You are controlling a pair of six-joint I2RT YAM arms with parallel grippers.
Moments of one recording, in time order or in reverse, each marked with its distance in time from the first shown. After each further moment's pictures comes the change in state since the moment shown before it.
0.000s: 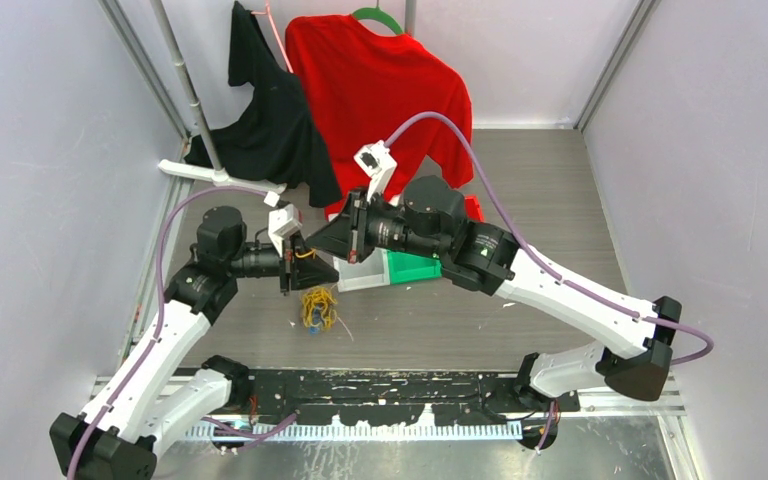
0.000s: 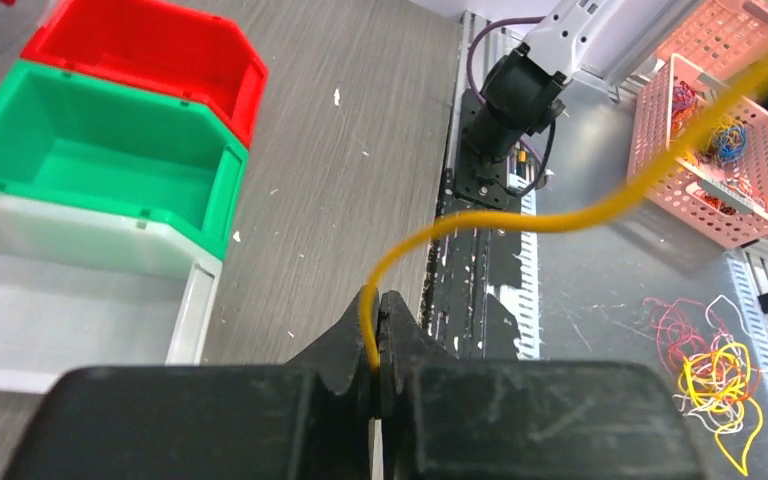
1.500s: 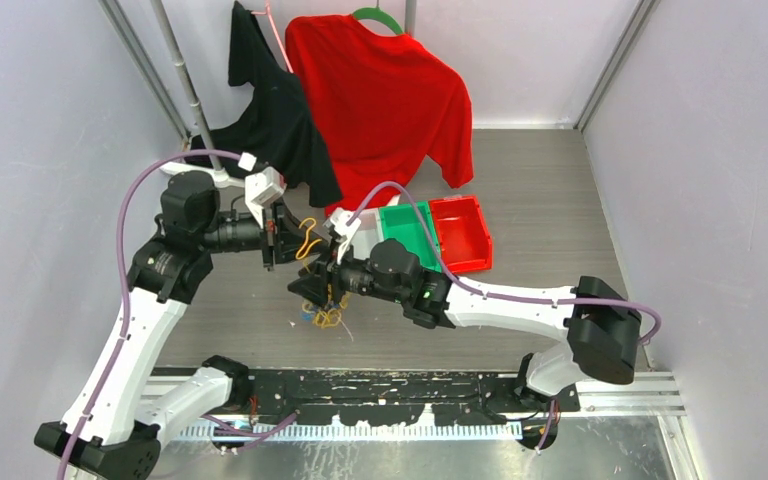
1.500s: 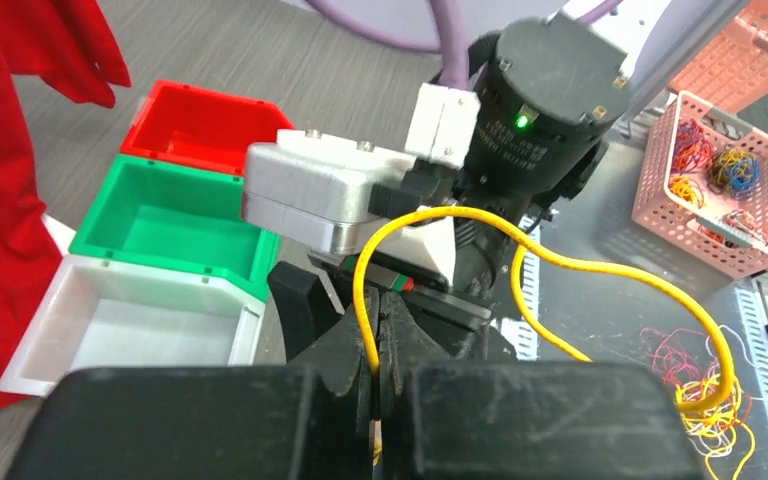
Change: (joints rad) left arm 0.011 0.076 0.411 -0.314 -0.023 0.064; right arm 0.077 0.150 -0.450 0.635 0.060 -0.280
